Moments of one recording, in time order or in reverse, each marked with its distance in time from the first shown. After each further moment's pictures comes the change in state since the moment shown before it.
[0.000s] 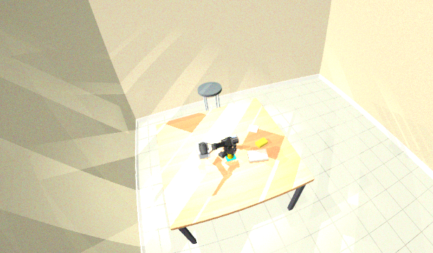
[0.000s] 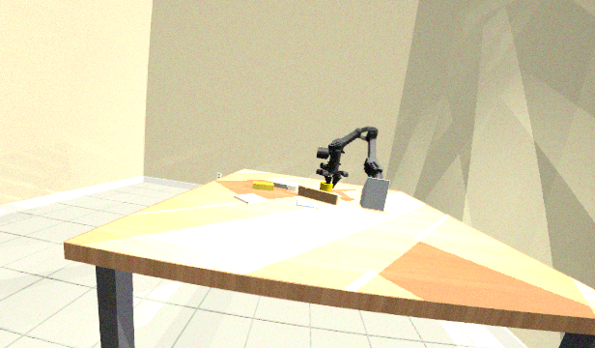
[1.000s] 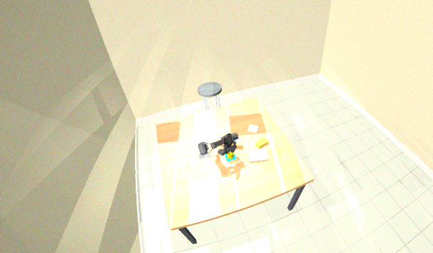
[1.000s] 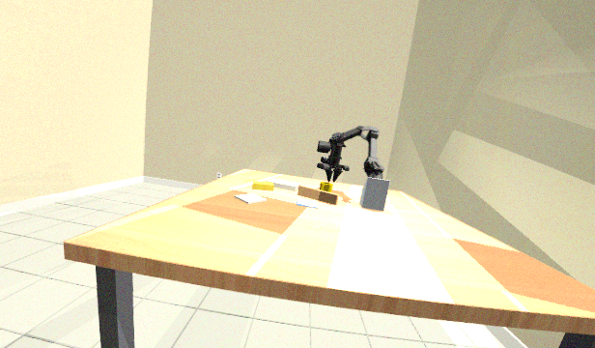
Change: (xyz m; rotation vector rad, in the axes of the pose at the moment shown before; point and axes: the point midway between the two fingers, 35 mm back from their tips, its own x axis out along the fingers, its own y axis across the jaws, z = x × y) arm -0.034 0.001 -0.001 -0.006 -0.003 -0.004
